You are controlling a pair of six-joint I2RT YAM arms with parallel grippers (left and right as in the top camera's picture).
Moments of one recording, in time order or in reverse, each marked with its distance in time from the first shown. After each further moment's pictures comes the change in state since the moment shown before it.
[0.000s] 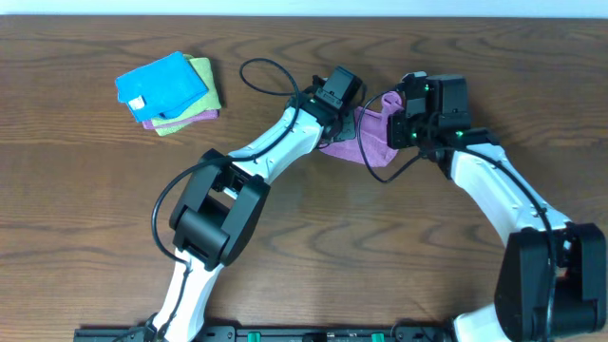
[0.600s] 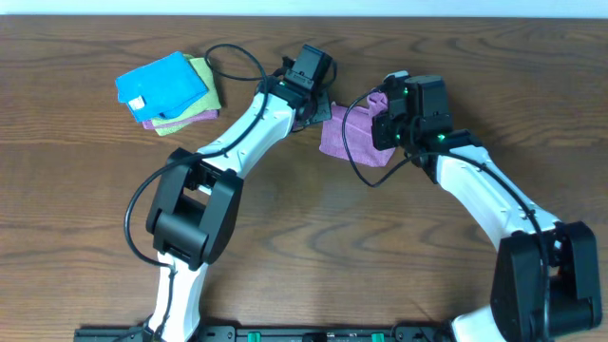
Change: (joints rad) left arm 0.114 -0.064 0.000 -0.039 -0.013 0.030; right arm 0.089 0.000 0.000 0.043 0.073 0.000
